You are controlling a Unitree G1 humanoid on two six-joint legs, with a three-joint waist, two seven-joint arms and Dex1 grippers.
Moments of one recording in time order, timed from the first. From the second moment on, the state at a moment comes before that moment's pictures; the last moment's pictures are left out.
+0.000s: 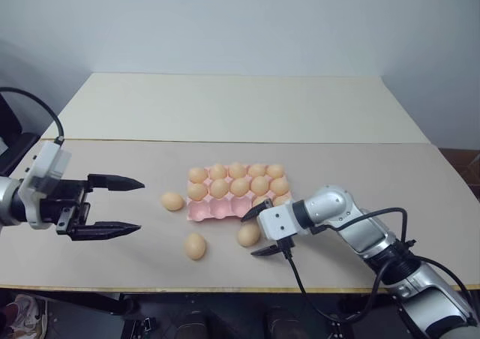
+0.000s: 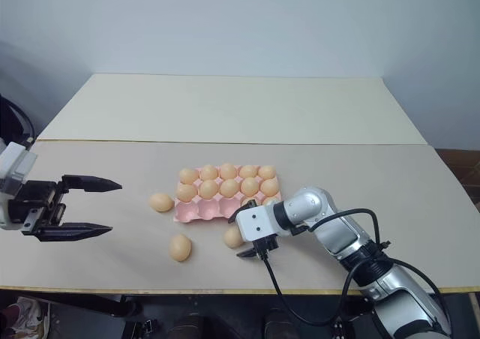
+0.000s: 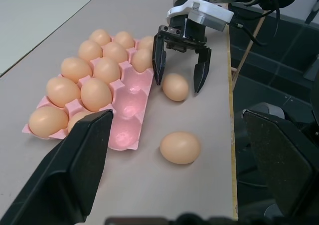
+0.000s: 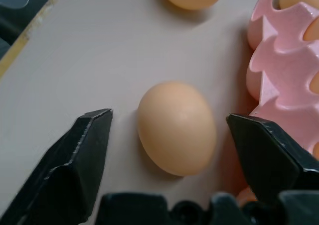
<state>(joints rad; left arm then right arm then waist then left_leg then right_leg) -0.18 1.10 0.39 -0.10 -0.72 0.46 -1.56 -0.61 -0.60 0.51 -0.05 -0.05 0.00 1.24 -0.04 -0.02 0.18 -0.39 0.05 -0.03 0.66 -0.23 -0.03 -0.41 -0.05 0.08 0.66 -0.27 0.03</state>
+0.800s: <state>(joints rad) -0.19 1.09 0.39 -0.10 -0.71 0.46 -1.54 -0.68 -0.50 0.41 0.01 -0.11 0.02 1.04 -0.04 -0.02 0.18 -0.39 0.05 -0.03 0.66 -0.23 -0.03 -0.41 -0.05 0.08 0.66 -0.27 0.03</state>
